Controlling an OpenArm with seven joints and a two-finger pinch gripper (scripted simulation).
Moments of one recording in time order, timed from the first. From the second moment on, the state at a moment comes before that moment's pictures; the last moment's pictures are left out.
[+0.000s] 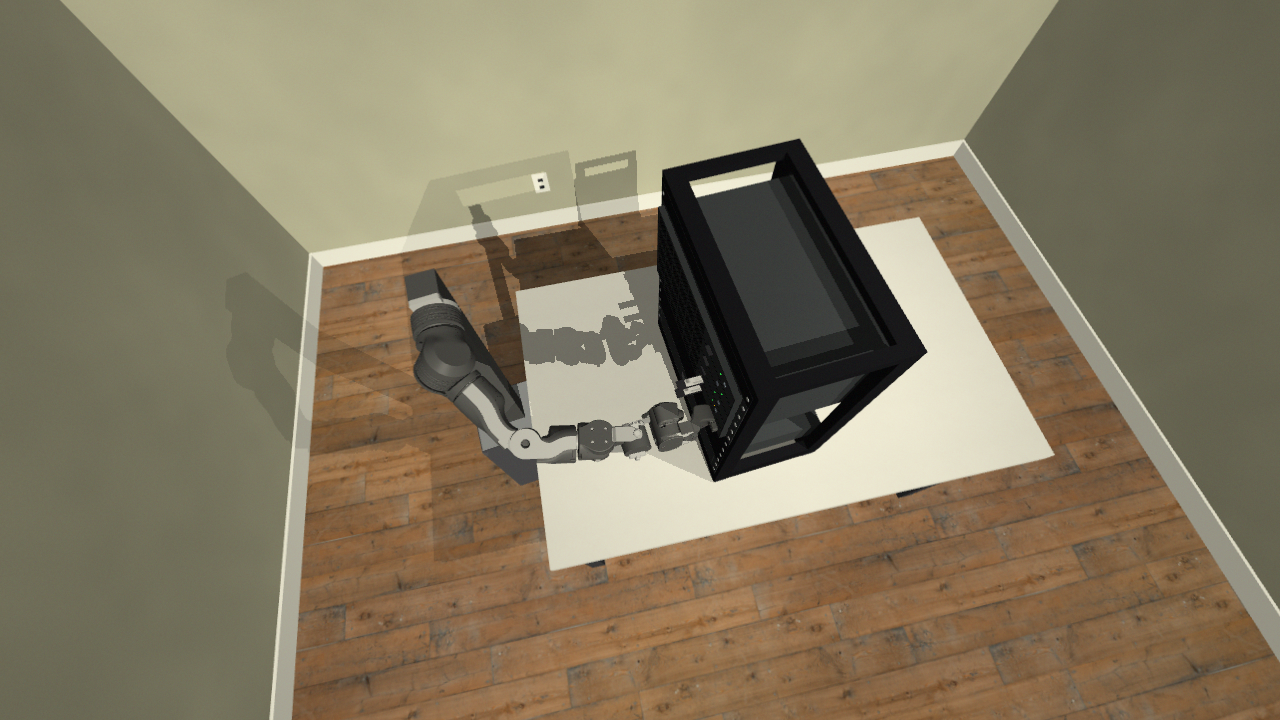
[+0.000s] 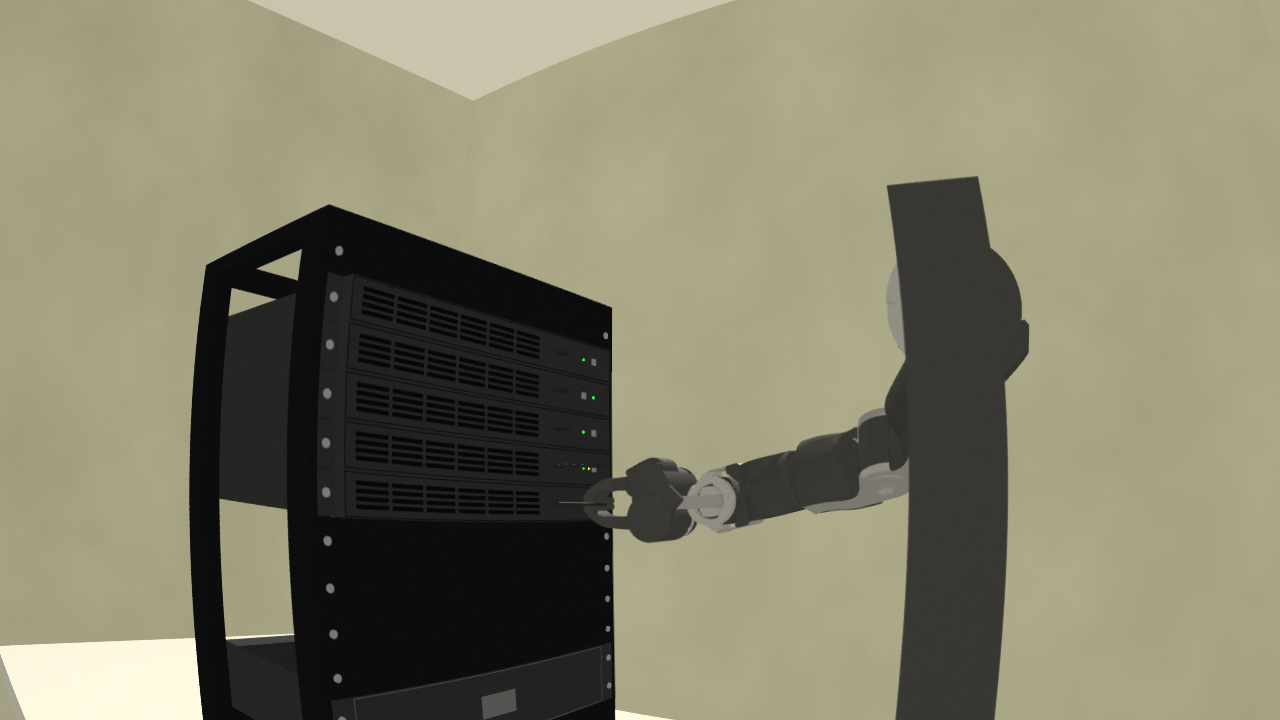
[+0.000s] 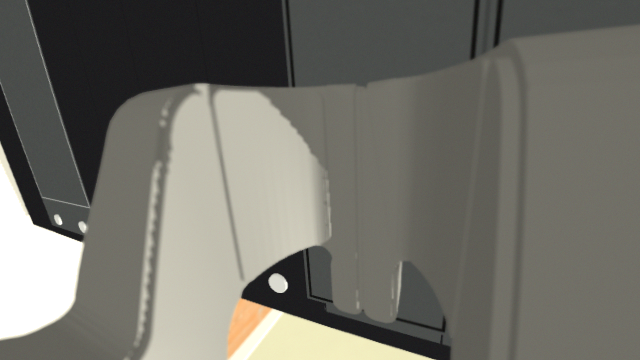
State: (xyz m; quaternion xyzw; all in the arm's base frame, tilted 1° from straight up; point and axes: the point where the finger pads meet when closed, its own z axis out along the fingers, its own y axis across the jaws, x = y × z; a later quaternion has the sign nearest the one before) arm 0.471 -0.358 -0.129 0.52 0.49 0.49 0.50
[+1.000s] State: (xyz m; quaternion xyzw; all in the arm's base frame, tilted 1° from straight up) arm 0.388 -0.352 -0.129 0.52 0.50 0.48 0.50
